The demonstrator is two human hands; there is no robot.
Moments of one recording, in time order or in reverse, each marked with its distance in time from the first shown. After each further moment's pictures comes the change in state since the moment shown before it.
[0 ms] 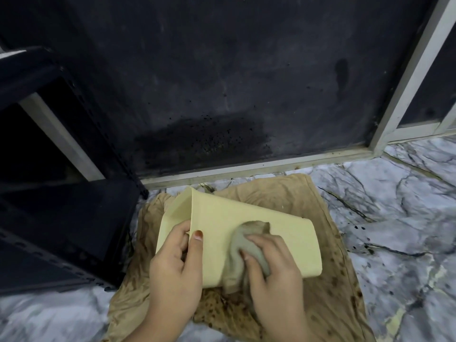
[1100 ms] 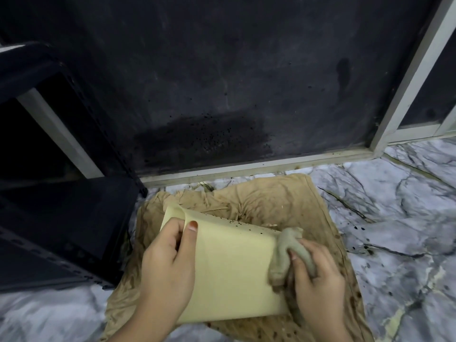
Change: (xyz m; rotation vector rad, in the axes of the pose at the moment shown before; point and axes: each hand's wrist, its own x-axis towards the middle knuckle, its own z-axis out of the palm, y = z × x) left_hand 0.011 0.004 -0.009 0.158 0.019 -0.024; right_hand 0.001 0.055 -0.033 -0.040 0.178 0.090
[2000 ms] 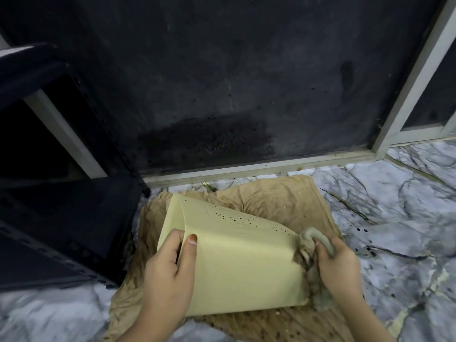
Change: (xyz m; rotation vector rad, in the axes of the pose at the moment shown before) left_hand -0.004 -0.030 -0.003 0.028 0.014 0.118; right_hand 0.043 0.036 -0.013 -0.242 -0.107 0.364
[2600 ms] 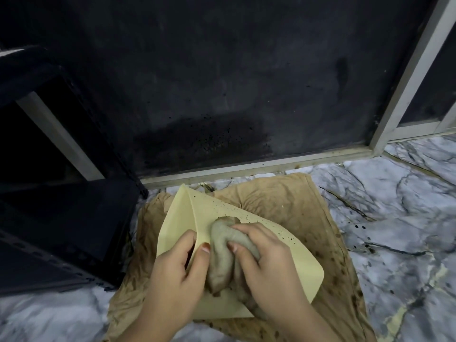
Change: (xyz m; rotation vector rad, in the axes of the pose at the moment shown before) left_hand -0.001 0.020 0.001 -0.046 -0.165 0.041; right_hand -0.069 -0.101 0.021 0.225 -0.295 -0.565
